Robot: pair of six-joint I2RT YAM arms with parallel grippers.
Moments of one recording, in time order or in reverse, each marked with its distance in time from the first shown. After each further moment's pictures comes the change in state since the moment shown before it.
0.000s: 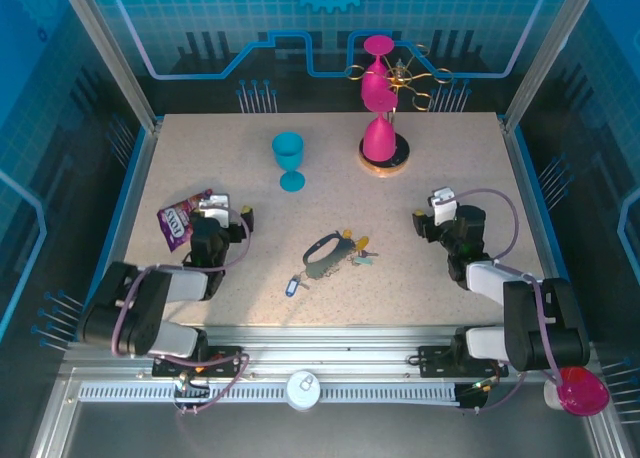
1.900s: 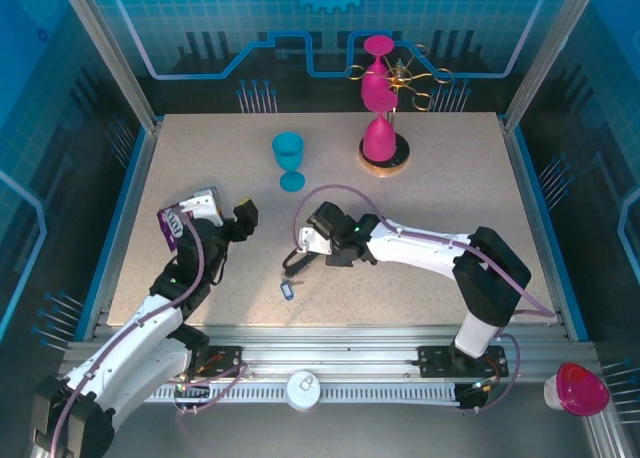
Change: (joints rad) left arm -0.226 -0.703 0.184 -0.840 -0.077 -0.433; right arm 0.869 0.399 0.784 -1.106 0.435 -0.424
